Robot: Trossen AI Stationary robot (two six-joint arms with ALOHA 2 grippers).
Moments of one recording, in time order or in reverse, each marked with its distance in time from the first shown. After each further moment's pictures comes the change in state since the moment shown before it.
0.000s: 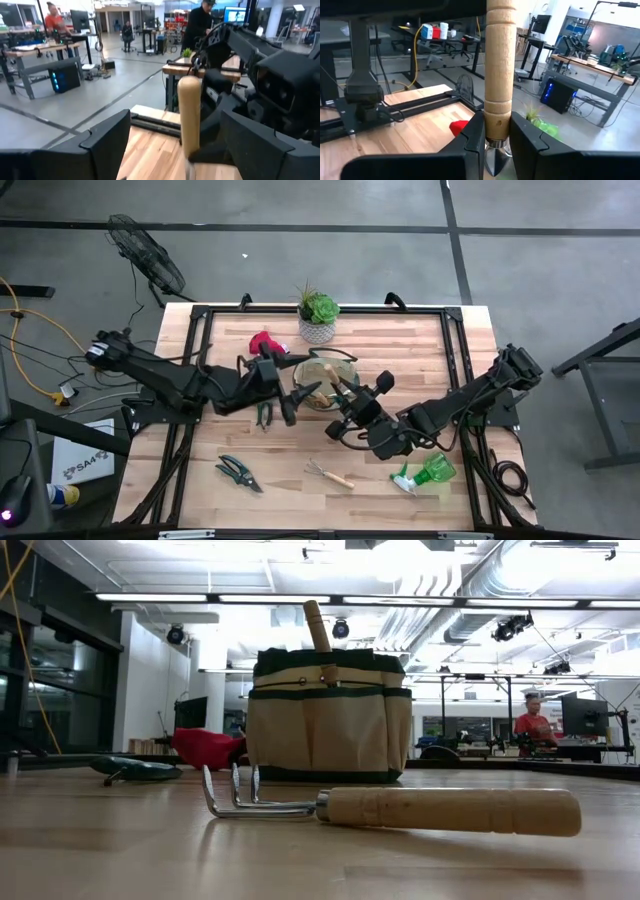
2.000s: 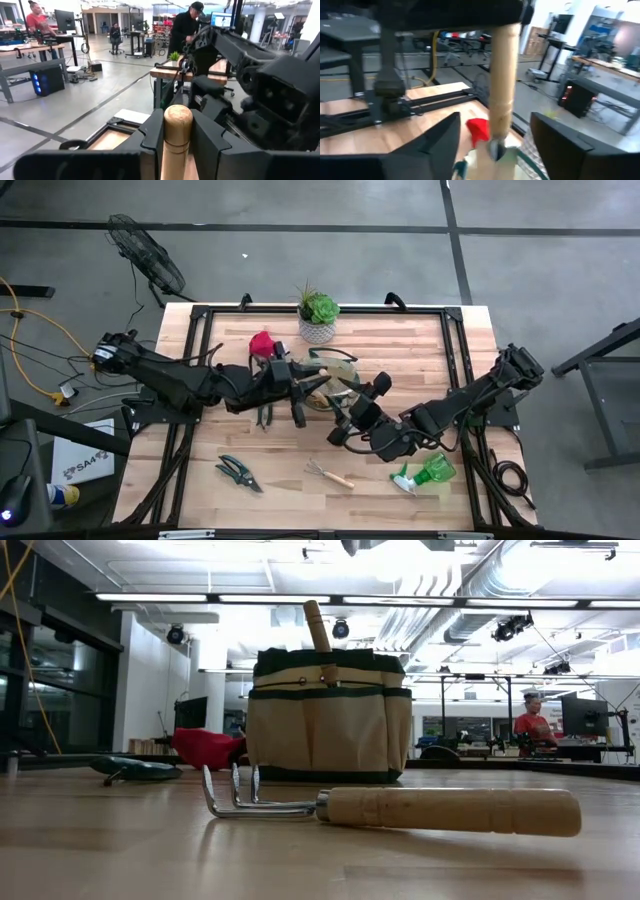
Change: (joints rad) left arm 0.045 0.060 0.028 0.054 0.110 -0.014; right arm 0.017 -0.019 -0.001 -0.008 -0.095 -0.018
